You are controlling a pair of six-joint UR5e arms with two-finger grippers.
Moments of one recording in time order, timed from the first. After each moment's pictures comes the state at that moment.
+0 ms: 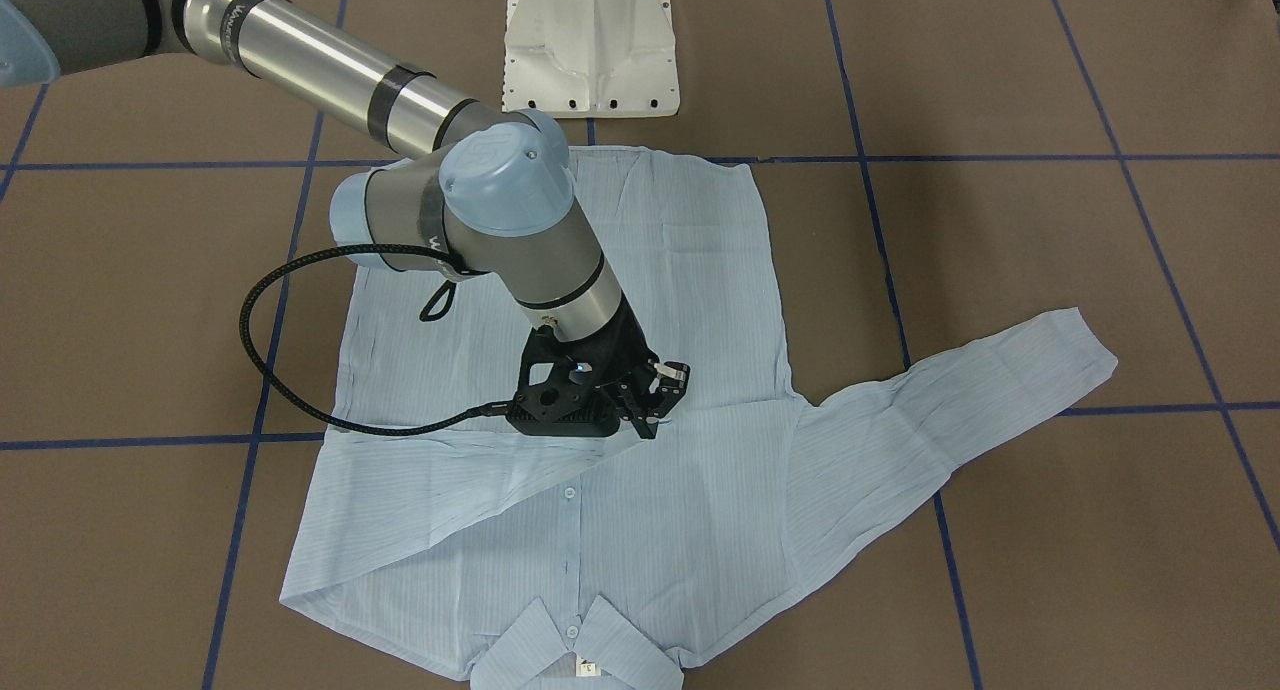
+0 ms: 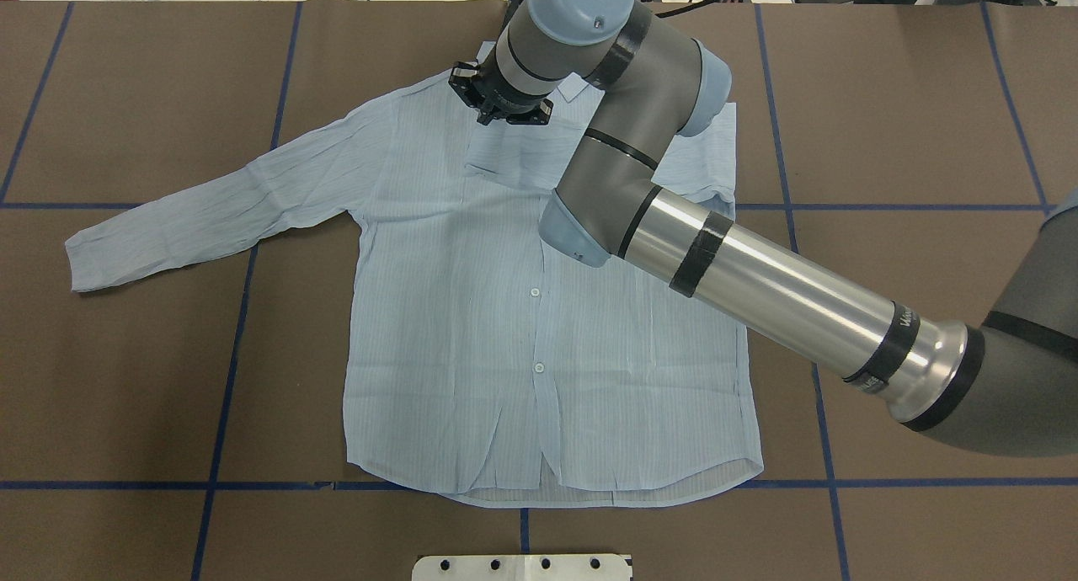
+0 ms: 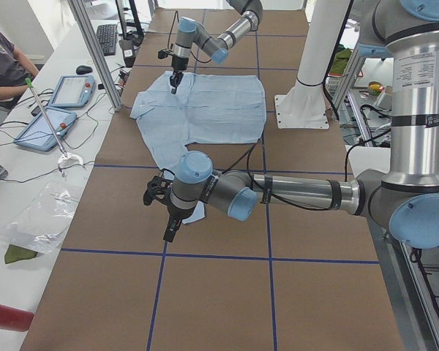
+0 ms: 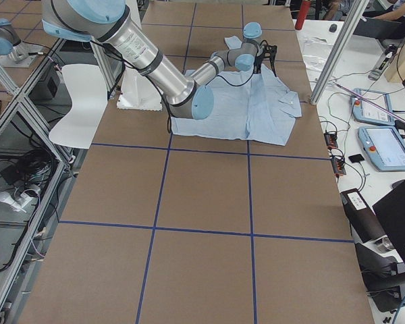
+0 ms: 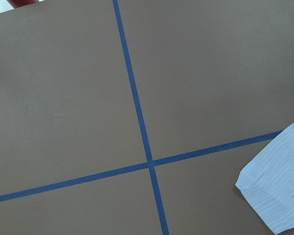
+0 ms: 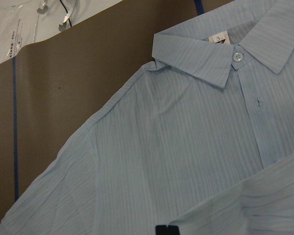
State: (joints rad) left arm -1.51 -1.50 -1.70 -1.98 -2.26 -0.12; right arm 0.71 -0.54 1.12 -1.03 1.92 1.46
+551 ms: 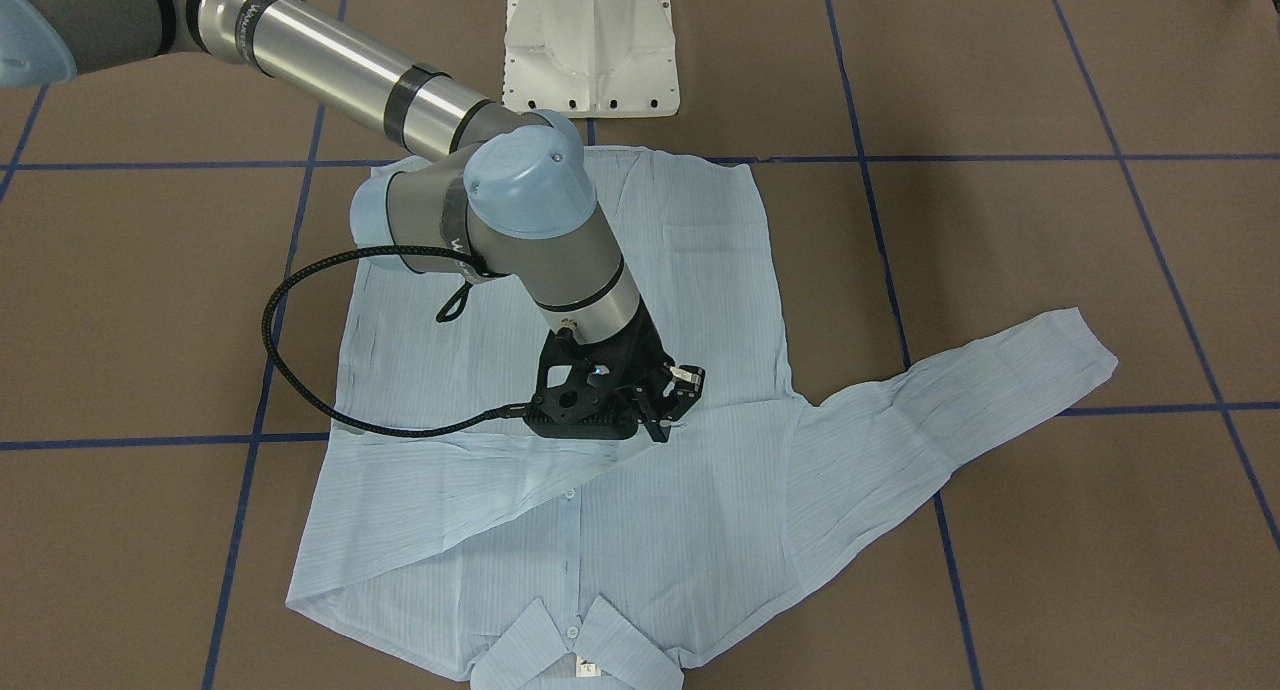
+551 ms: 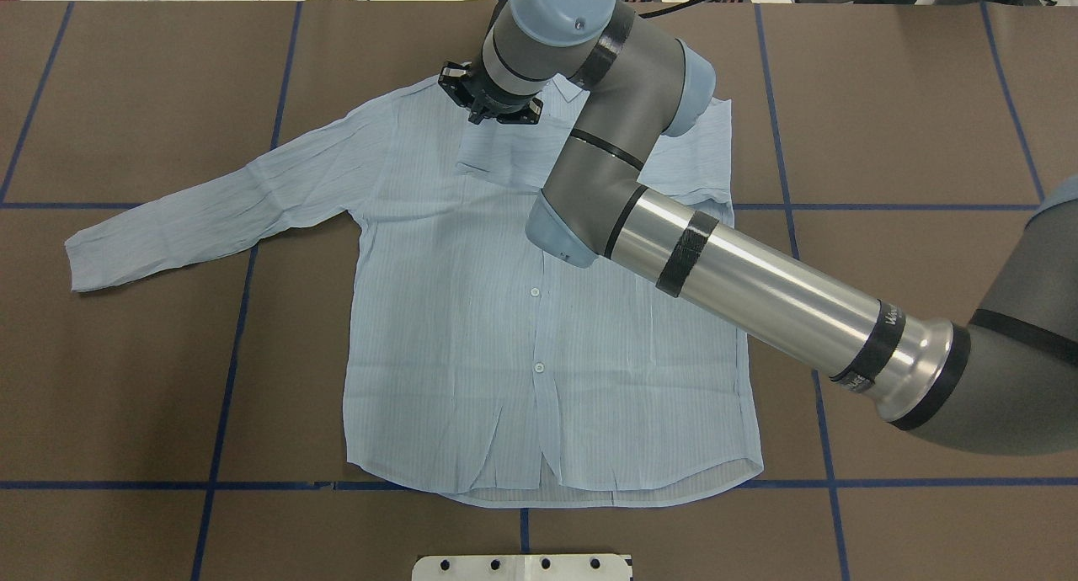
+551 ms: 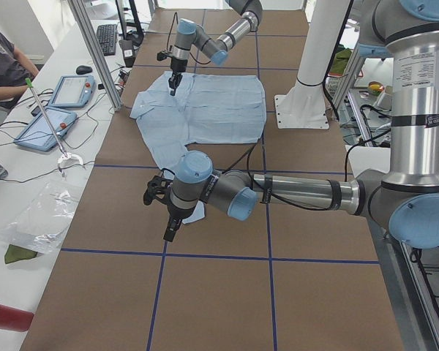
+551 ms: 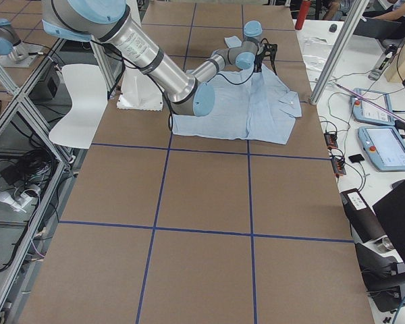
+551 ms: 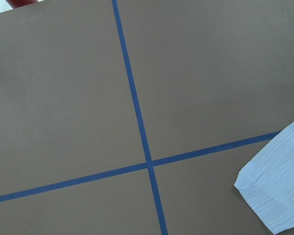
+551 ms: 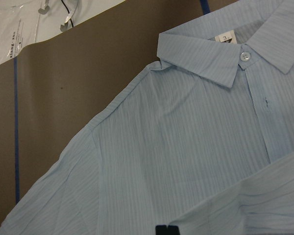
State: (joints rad) left arm -1.51 -1.50 -1.70 -1.98 -2.28 -0.13; right arm 0.70 -0.52 1.10 -1.03 1.90 1.46
